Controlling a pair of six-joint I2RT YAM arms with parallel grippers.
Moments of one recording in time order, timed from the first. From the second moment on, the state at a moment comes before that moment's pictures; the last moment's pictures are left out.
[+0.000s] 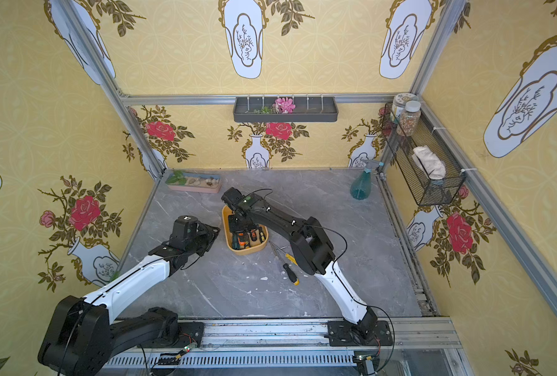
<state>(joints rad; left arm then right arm) -0.31 1.17 0.57 -0.13 0.07 -1.20 0.83 2.39 2.13 -0.91 -0.09 0.58</state>
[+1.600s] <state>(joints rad) -0.30 1.20 0.56 -0.07 0.12 -1.20 0.86 1.87 1.31 -0.94 0.02 0.57</state>
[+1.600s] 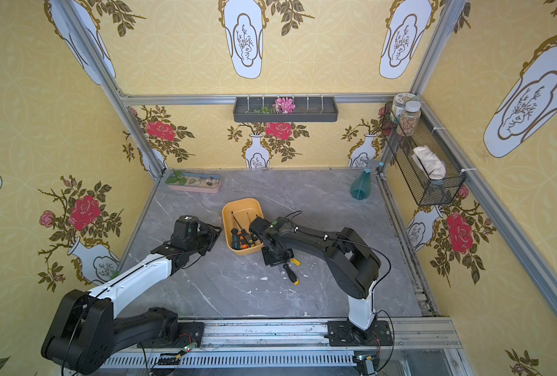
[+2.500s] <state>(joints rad) -0.30 1.21 0.57 -0.07 0.11 -1.20 0.86 1.95 1.30 -0.81 0.08 0.53</state>
